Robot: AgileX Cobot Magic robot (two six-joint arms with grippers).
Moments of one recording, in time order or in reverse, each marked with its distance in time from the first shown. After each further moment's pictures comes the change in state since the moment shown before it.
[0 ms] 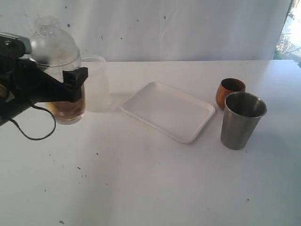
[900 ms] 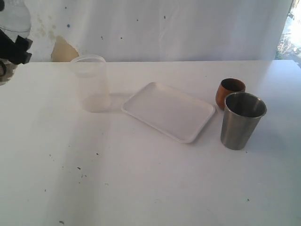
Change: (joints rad) left arm 0.308 0.108 -0.428 -0.126 0.500 0.657; right arm 0.000 -0.002 0.000 0.000 0.000 0.005
